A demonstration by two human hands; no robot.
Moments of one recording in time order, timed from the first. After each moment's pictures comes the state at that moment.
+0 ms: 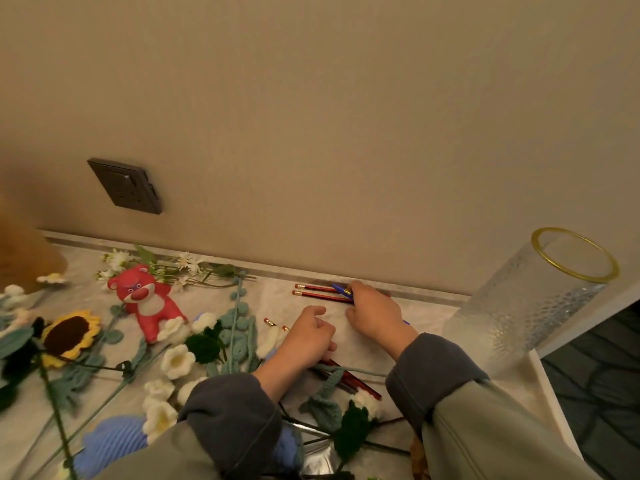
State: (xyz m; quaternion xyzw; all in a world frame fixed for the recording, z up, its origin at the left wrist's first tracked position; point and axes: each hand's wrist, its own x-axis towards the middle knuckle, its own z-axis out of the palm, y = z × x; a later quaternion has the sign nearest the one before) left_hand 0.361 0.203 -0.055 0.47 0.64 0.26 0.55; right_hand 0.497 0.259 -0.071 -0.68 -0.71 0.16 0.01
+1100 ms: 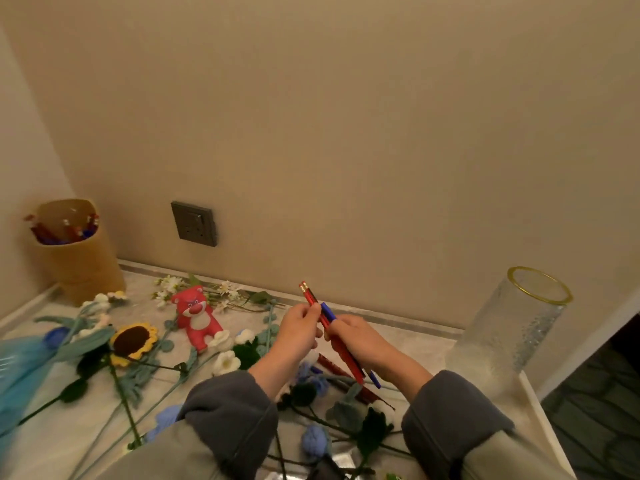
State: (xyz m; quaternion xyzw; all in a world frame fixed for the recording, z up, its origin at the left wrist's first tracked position) left_hand 0.306 0.176 0.003 0.45 0.62 0.41 0.50; right_hand 0.430 0.172 0.022 -0.57 -0.62 0.49 0.22
